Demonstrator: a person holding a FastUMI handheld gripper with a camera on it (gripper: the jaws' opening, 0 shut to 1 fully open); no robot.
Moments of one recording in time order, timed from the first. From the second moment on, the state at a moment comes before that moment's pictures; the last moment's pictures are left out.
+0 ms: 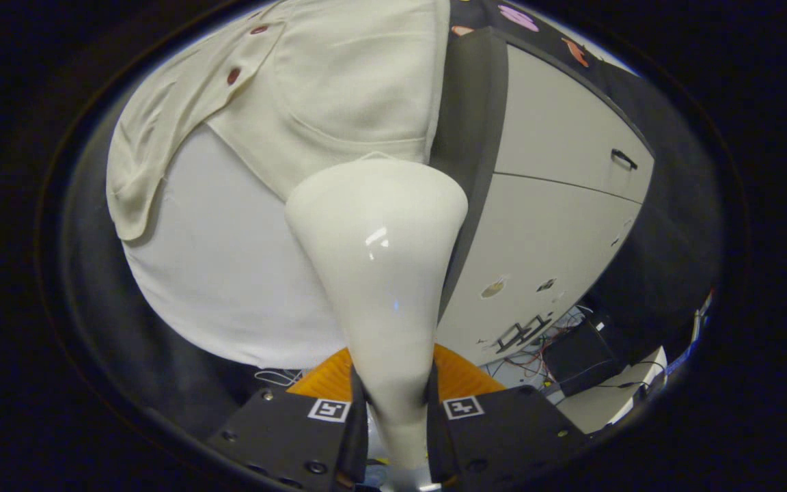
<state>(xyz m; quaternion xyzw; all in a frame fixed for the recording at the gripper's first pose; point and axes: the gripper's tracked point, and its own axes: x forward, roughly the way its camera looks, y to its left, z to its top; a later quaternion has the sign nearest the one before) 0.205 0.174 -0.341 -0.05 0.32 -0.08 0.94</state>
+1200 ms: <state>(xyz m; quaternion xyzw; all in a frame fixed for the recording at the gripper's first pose) 0.118 0.255 -0.058 -0.08 0.15 0.03 0.99</state>
